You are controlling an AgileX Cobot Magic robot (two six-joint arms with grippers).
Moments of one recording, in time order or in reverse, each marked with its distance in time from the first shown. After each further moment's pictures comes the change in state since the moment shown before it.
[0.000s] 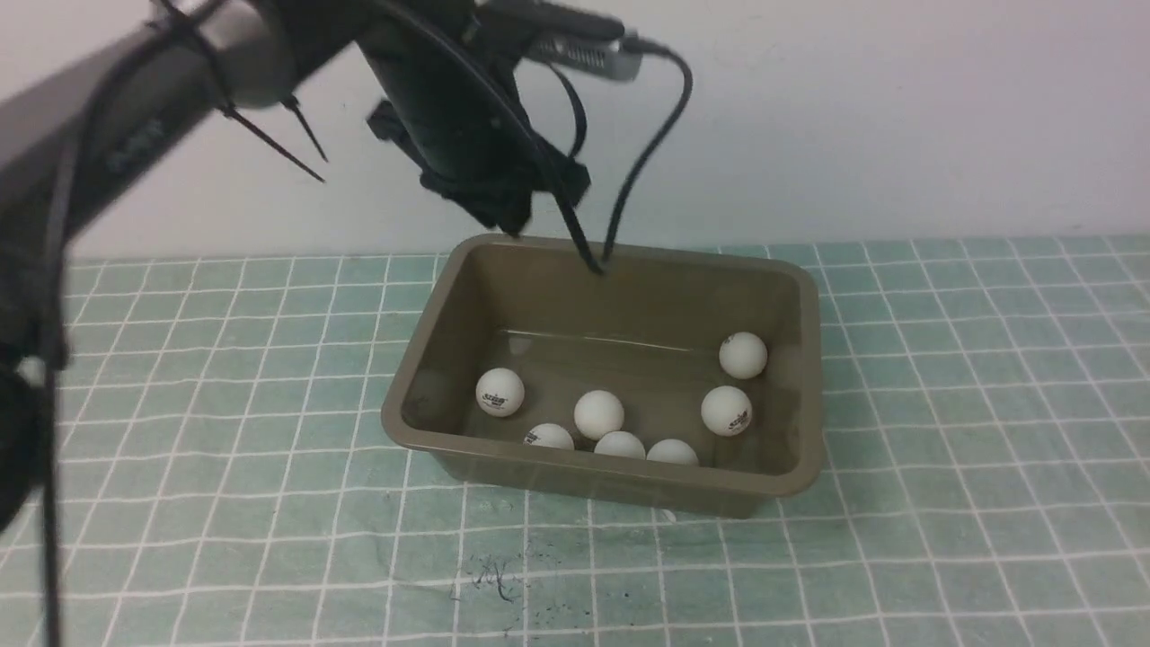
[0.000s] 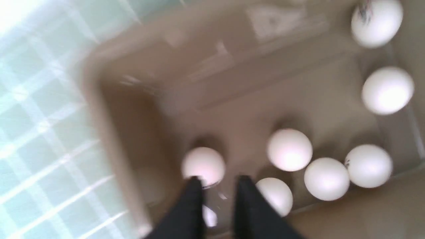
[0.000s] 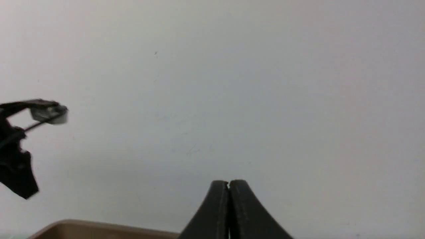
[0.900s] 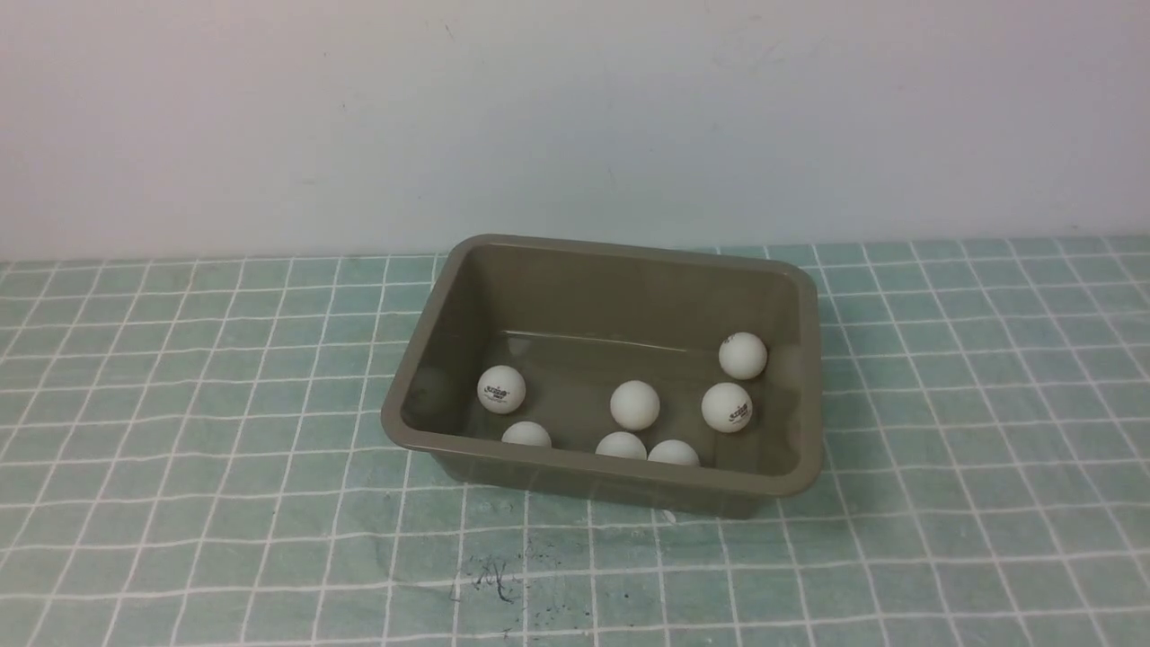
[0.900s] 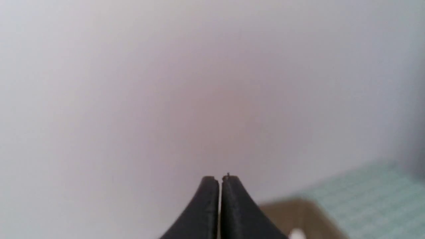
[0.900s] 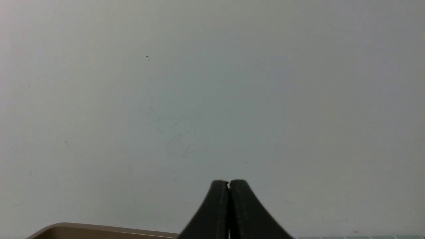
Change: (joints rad) right arm 0.000 -0.002 0.032 0.011 -0.027 0.000; left arm 0.003 -1.905 1.414 0.004 -0.860 -0.074
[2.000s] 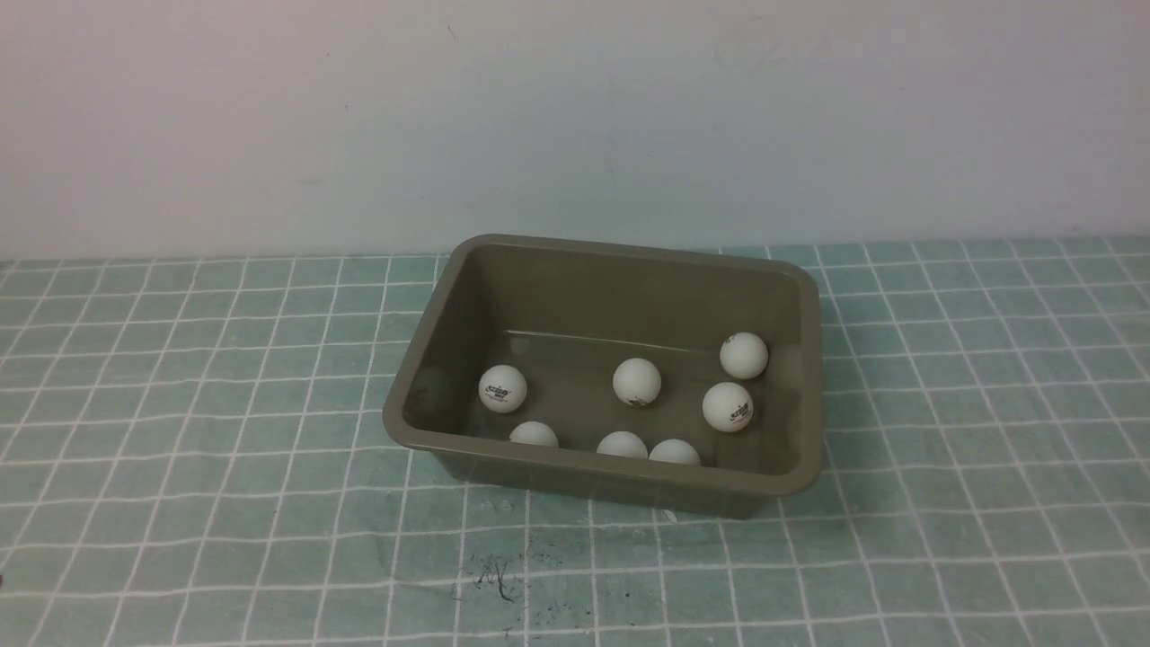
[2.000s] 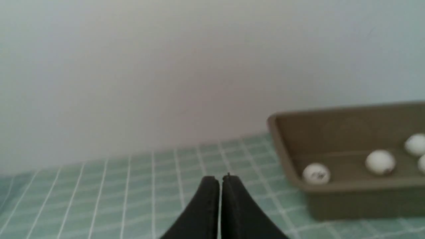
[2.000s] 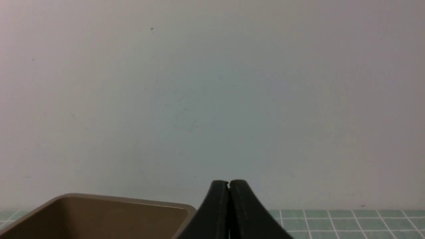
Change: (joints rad) right arm 0.000 -0.001 0.001 0.000 0.088 -0.001; left arm 0.351 -0.065 0.457 -0.009 0.015 0.096
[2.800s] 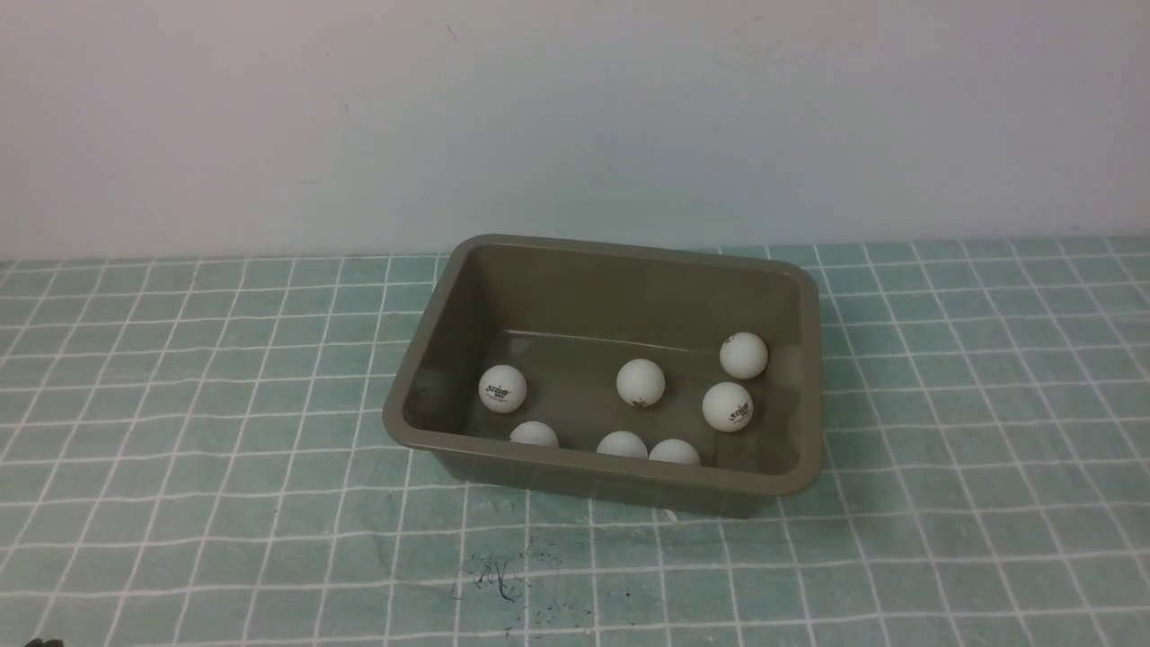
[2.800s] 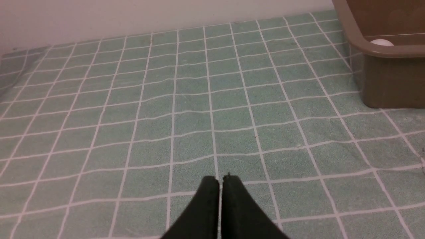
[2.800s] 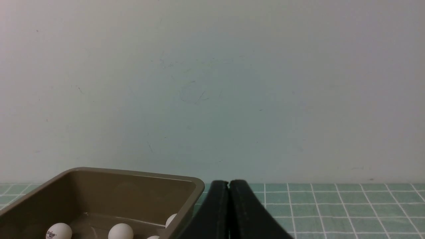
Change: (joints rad) right arm 0.000 0.000 0.001 0.000 0.069 0.012; left arm 0.078 0.000 0.184 -0.009 -0.003 0.015
